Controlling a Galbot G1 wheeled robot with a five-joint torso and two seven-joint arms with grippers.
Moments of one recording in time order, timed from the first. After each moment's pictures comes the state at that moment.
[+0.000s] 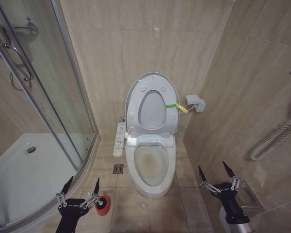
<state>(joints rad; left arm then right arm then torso) 2.01 -1.39 -0.59 -2.39 -0.06 -0.16 -0.06 -1.77 1.38 0.78 2.03 0.24 0.59 -0.17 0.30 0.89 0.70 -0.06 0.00</state>
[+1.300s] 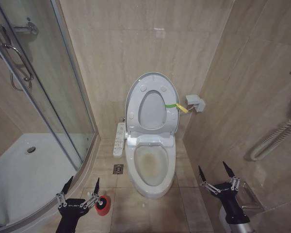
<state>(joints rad) 2.01 -1.39 -0.59 -2.39 -0.06 -0.16 -0.06 -1.77 1.38 0.78 2.03 0.24 0.59 -0.17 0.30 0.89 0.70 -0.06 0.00</state>
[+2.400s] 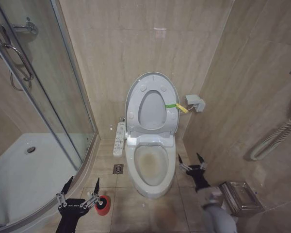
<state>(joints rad) 2.01 -1.39 -0.59 -2.39 -0.06 -0.16 -0.06 -1.35 1.52 0.64 1.82 0.09 0.06 -0.12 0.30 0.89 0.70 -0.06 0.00</state>
